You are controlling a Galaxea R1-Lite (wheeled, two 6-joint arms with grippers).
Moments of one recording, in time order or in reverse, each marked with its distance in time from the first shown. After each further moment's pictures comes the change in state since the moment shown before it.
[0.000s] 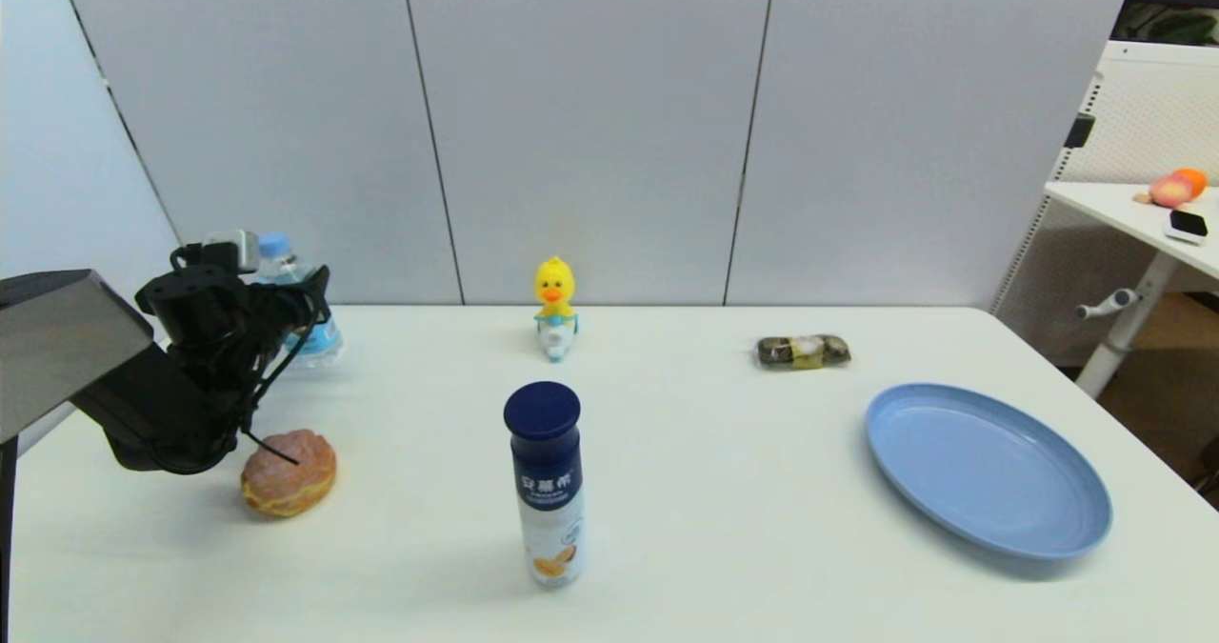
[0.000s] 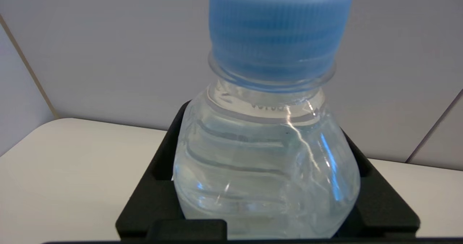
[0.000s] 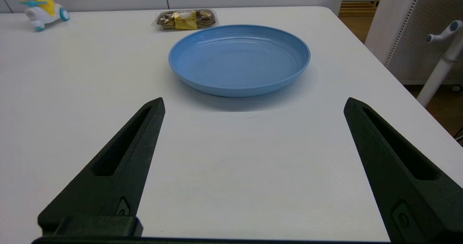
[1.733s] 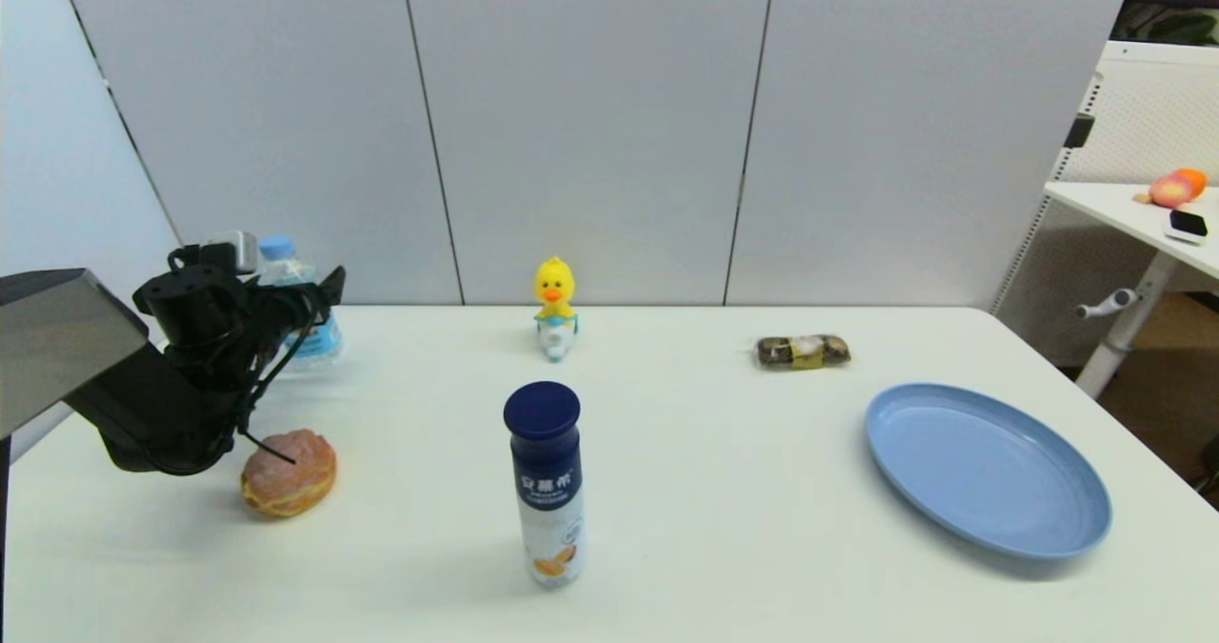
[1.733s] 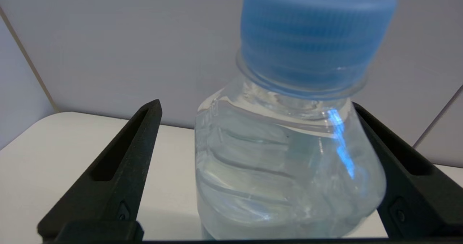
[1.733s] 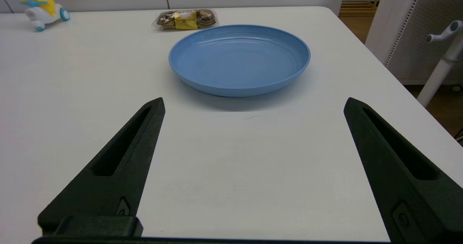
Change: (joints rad) left arm 0.001 -0.008 0.011 0.019 0.001 -0.007; right arm 0.000 0.000 0.000 0.000 0.000 0.000
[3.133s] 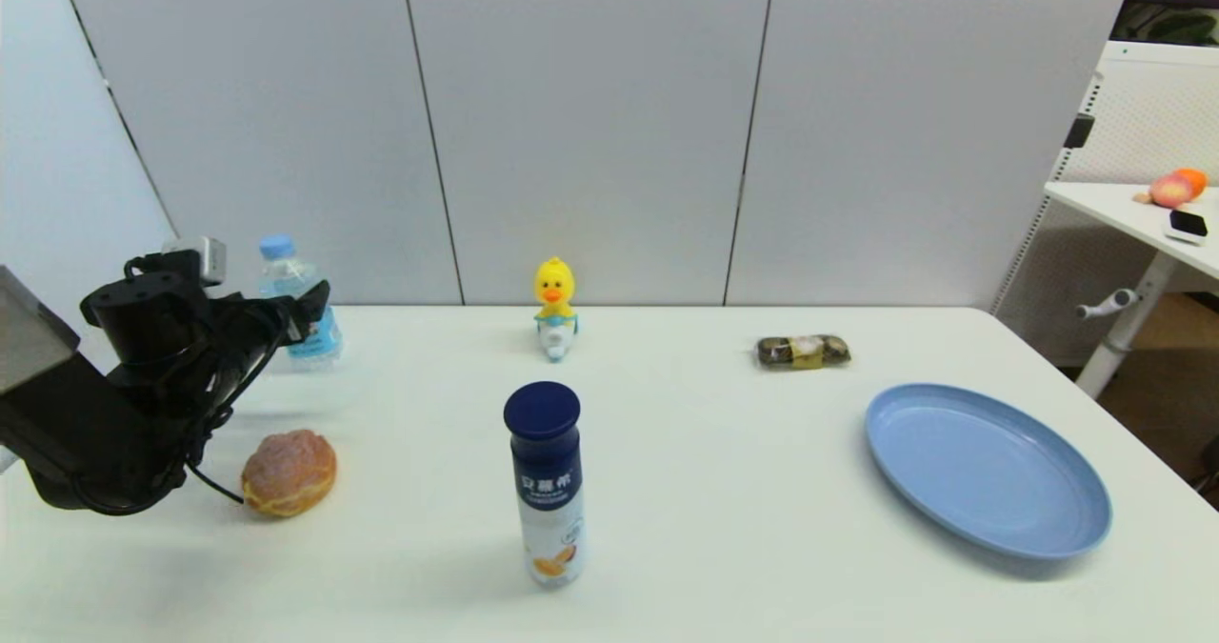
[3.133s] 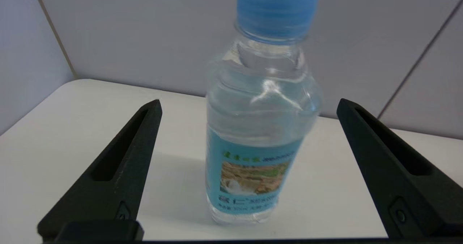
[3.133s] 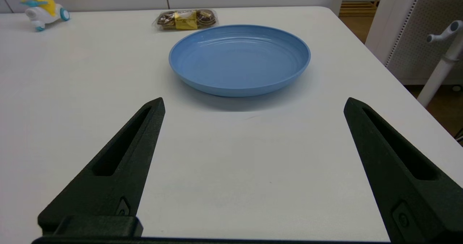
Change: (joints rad) left arm -0.005 -0.172 0.220 0.020 0.004 -0.027; right arm 0.000 0.000 0.000 0.000 0.000 0.000
